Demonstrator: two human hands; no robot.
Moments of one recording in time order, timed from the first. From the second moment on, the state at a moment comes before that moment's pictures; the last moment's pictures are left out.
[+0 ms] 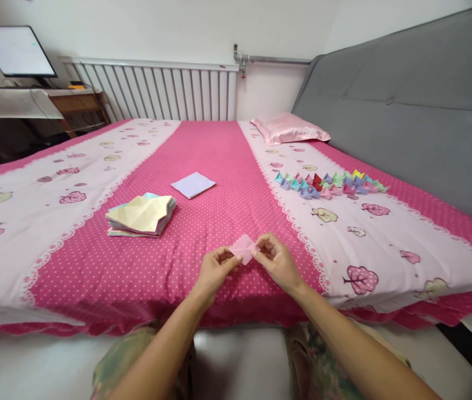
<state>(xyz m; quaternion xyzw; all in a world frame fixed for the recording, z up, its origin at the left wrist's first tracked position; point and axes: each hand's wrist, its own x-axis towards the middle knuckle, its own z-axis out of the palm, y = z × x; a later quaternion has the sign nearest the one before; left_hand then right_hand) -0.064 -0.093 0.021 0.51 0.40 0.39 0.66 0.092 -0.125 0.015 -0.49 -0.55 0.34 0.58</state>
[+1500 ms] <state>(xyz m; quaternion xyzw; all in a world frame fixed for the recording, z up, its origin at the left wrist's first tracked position) -0.065 -0.090 0.015 0.55 0.43 0.44 0.56 0.092 -0.126 0.017 -0.48 -0.53 0.45 0.54</state>
